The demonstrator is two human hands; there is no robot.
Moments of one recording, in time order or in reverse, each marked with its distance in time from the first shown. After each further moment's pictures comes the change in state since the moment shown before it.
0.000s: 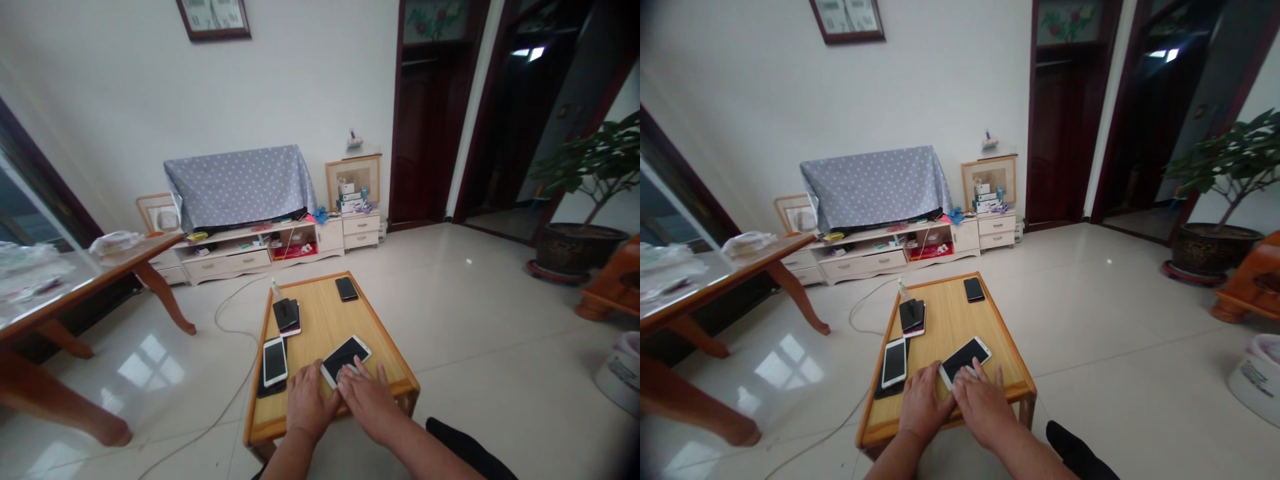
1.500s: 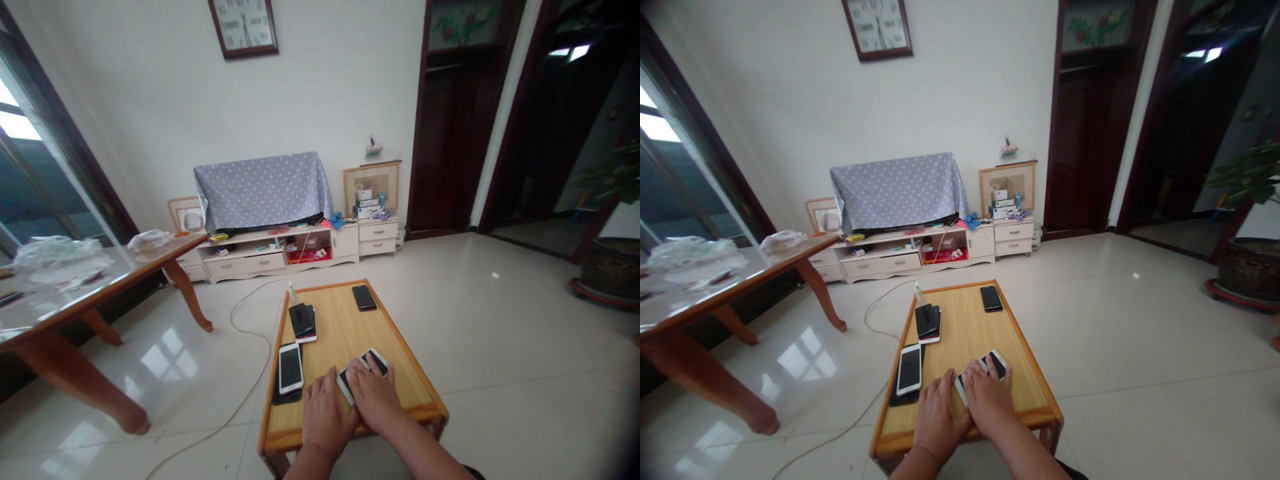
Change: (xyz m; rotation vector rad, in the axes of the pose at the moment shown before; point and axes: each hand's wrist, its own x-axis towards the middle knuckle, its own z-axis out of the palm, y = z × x) left_hand -0.001 -0.007 0.002 0.001 0.000 -0.025; right_hand 0.054 -0.020 0.017 -0.090 0.023 0.090
